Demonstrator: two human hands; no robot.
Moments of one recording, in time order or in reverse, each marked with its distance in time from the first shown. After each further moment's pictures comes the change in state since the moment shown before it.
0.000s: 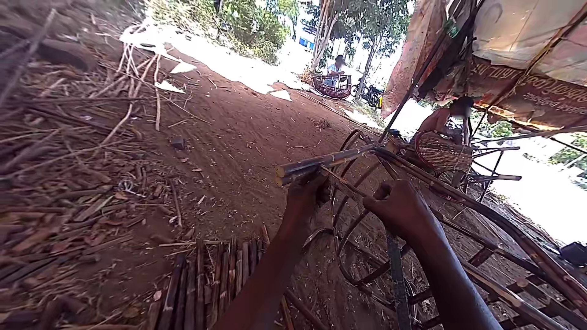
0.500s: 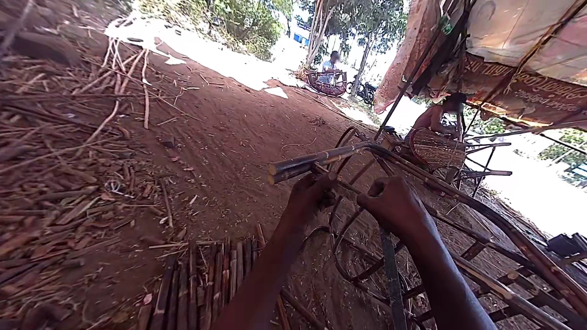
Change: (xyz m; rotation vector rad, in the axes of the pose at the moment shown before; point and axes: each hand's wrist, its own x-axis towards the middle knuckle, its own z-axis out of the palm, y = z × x) left_hand -0.011 -0.003 0.003 0.081 -0.177 -0.095; right_hand 0.000 0.001 0.000 -0.018 0.013 0.006
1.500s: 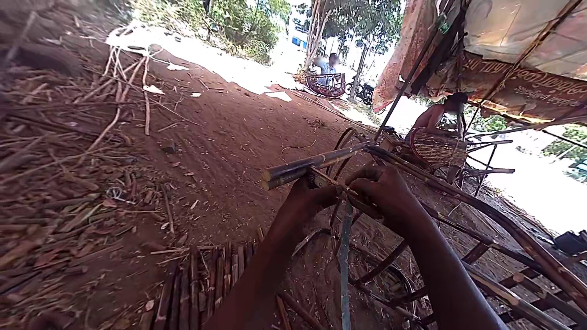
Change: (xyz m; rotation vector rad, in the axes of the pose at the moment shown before) left_hand 0.005 0.011 0.006 0.152 -0.036 -0.001; right_hand 0.039 0.013 0.011 0.597 -0.124 -0.335
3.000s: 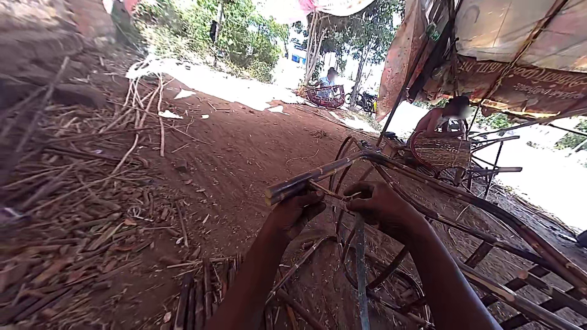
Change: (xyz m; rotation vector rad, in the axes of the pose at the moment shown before) left_hand 0.000 0.013 -0.027 -0.122 0.053 -0.134; right_hand -0.009 0.007 -0.003 0.176 -0.180 0.172
